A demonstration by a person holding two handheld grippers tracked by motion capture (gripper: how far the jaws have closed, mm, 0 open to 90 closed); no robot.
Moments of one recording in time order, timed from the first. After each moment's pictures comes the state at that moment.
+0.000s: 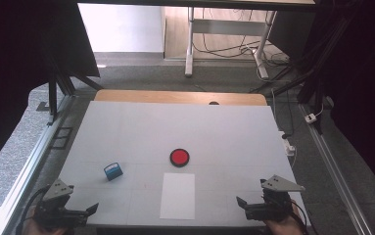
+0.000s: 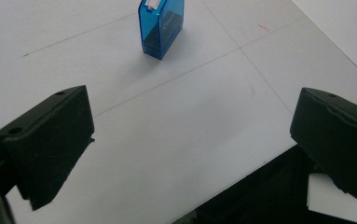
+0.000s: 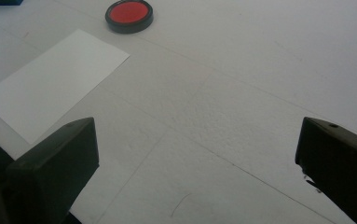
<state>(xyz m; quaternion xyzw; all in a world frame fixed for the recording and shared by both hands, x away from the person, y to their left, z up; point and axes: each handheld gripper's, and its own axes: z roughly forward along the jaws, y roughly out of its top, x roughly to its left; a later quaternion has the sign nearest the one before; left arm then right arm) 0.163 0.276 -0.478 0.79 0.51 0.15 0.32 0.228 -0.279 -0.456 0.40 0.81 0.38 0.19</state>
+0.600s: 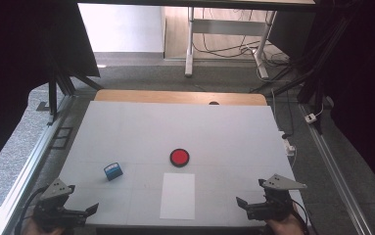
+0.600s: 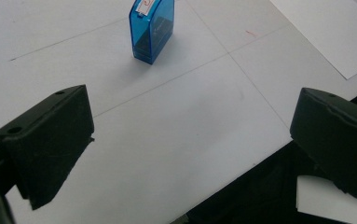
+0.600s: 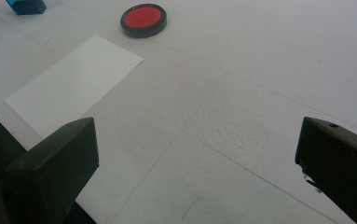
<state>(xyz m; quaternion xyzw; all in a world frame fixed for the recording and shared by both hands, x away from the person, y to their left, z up) 0.163 0.276 -0.477 0.79 0.50 0.14 0.33 0.231 -0.282 -0.455 0.40 0.81 0.40 0.16</state>
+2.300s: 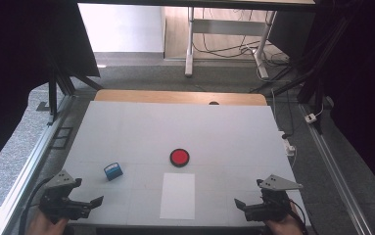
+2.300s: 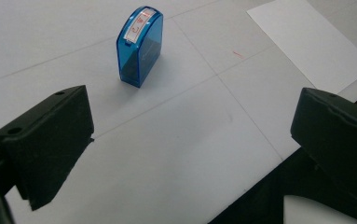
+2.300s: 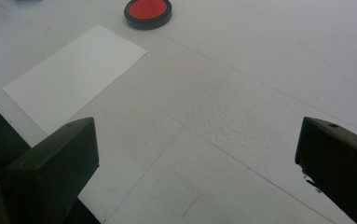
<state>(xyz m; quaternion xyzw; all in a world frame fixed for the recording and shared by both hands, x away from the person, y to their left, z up) 0.187 0.275 -0.474 0.79 0.48 0.11 0.37 0.231 -0.277 -0.456 0.38 0.82 0.38 0.16</state>
